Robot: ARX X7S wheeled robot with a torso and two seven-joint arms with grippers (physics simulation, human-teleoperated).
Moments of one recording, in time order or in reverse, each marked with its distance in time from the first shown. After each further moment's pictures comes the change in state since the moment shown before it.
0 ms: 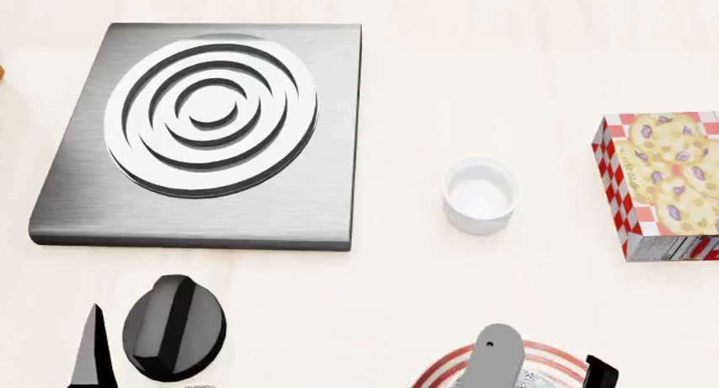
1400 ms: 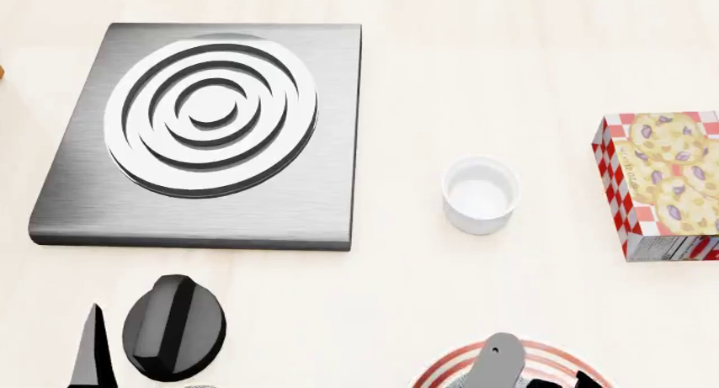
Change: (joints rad) left arm -0.003 -0.018 0.015 -0.005 -0.005 0.018 -0.016; right arm -0.201 -0.041 -0.039 0.155 -0.108 -0.231 0.123
